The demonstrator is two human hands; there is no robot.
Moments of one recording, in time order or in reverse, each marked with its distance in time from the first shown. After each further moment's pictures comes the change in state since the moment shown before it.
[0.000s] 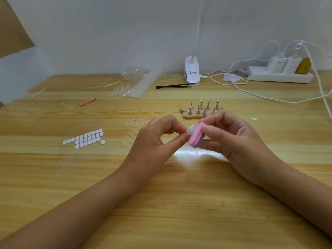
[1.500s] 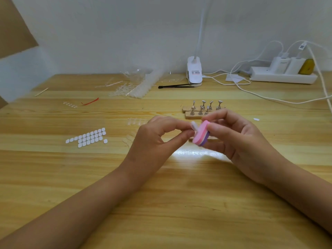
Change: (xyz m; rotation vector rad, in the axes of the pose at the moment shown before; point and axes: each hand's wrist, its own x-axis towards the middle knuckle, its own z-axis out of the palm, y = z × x) left_hand 0.001 0.005 -0.003 0.093 0.051 0.143; right_hand 0.001 -0.004 -0.003 0.034 -0.071 0.044
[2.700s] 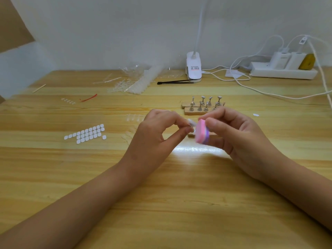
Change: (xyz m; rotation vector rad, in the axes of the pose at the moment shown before) left_hand -0.002 -0.004 0.002 0.133 0.011 0.065; right_hand -0.002 0.001 0.003 -0.054 0.023 -0.024
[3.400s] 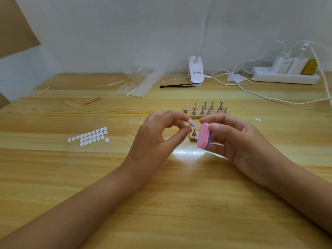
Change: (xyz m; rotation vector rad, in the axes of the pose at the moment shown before) left_hand 0.002 0.001 -0.001 -0.062 0.035 -0.087; right_hand 0.003 -0.003 -0.001 0.060 0.040 0.143
